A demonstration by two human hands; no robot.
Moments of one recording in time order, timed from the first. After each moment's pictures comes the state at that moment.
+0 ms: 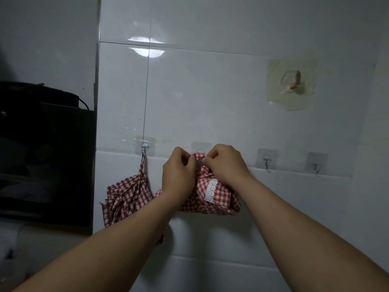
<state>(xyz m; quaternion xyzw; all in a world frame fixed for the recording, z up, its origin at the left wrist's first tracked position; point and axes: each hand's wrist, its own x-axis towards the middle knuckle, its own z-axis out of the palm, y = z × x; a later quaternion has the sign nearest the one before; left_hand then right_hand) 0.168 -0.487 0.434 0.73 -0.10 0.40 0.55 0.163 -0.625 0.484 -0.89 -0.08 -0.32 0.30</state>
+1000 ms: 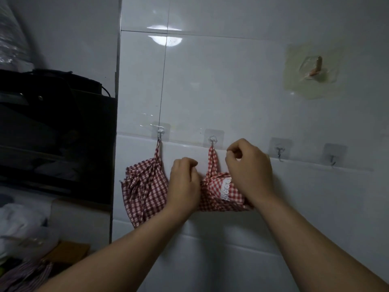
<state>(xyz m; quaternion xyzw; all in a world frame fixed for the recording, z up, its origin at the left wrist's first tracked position) 0.135 -0.478 0.372 0.76 -0.12 0.42 0.47 0.103 -0.634 0.446 -0.82 -0.13 -0.47 0.29</state>
